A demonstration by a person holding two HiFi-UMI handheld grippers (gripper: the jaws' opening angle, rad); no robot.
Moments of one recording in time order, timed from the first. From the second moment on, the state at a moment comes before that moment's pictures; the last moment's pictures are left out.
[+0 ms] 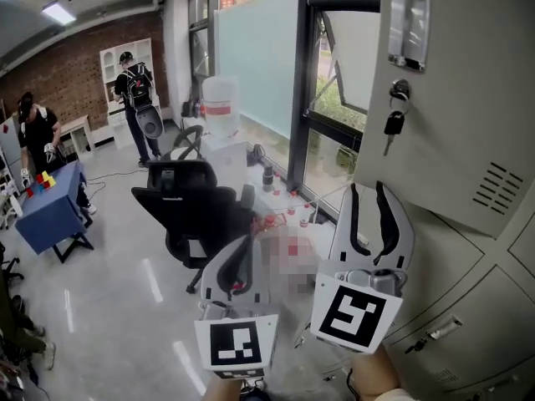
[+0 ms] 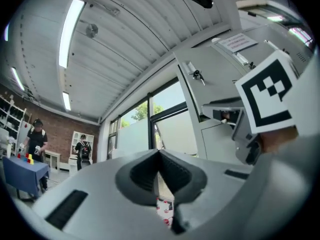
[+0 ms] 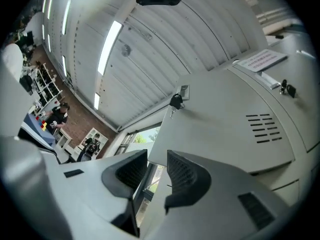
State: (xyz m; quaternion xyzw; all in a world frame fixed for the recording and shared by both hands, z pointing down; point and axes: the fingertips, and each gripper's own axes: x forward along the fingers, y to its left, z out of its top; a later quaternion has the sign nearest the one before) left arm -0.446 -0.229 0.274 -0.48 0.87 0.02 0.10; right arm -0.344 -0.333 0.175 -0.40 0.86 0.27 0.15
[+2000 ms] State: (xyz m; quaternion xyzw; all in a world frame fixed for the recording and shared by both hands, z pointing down) left arm -0.484 -0.332 0.306 -0.70 0.71 0.02 0.06; right arm -0.338 -0.392 0.235 -0.56 0.81 0.15 0.06
